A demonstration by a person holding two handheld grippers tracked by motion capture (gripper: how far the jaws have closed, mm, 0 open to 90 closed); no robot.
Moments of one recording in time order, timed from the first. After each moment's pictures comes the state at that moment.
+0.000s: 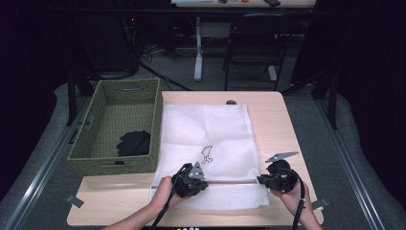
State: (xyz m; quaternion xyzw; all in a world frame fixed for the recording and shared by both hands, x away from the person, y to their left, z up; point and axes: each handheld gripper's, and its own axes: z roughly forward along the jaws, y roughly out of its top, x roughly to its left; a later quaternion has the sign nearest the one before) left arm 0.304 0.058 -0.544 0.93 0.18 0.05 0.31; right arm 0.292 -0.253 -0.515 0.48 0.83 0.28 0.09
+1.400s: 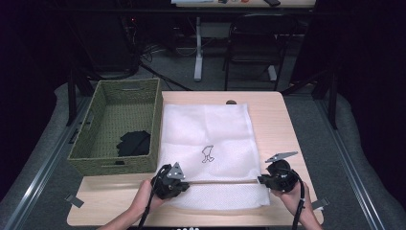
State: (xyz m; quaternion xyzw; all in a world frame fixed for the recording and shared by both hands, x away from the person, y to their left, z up) left arm 0.299 0.113 -0.542 0.92 0.23 0.05 0.30; right arm 0.293 -0.254 -0.516 0.48 0.83 0.27 0.10
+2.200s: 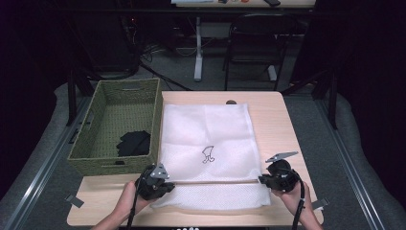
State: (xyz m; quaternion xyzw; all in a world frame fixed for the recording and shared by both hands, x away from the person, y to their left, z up) left arm 0.296 0.157 -0.540 0.92 0.26 0.05 0.28; right arm 0.293 -0.255 -0.516 0.48 0.83 0.26 0.10
